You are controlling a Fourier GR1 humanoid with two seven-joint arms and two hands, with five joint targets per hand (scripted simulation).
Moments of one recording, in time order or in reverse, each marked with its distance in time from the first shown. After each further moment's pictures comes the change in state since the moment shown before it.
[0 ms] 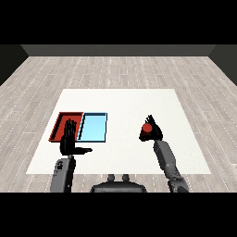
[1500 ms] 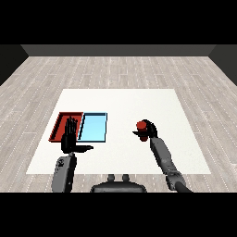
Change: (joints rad) left arm -0.039 -0.001 -0.005 0.013 0.000 0.026 0.015; right arm -0.084 0.020 0.050 0.095 0.160 -0.265 0.030
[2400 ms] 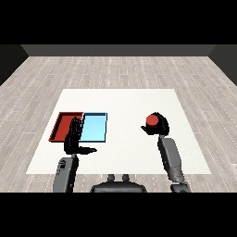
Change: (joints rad) left arm 0.021 -0.013 -0.066 -0.067 -0.038 -0.002 0.049; right arm 0.151 -0.044 -0.001 -0.522 -0.073 0.014 0.088
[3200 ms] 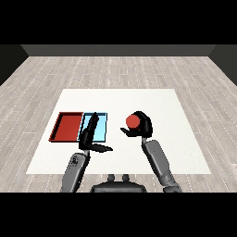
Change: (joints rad) left arm -0.109 -0.027 -0.230 -0.031 -0.098 0.149 0.220; right arm 0.012 0.119 0.320 -0.287 0.043 -0.340 0.058
